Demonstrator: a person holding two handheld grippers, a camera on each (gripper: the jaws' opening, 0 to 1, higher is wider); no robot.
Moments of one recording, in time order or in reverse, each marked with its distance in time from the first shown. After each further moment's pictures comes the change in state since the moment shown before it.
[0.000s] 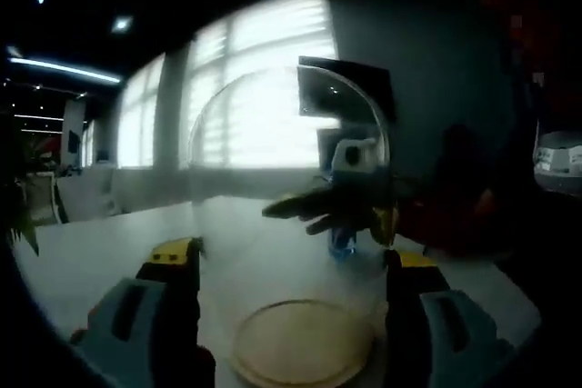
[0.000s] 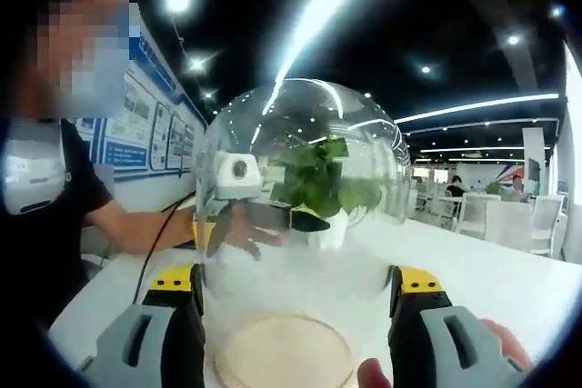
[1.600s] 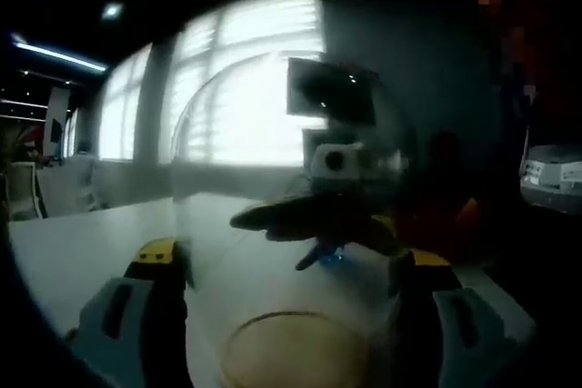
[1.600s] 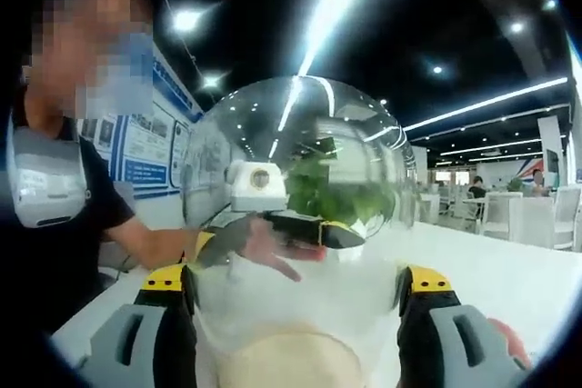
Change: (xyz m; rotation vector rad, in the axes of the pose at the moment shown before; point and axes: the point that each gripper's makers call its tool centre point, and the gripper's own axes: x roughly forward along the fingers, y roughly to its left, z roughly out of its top) left arm 0.025 -0.003 0.005 -0.049 0.003 -0.102; right arm 0.014 0.000 0.008 0.056 -0.069 0.113
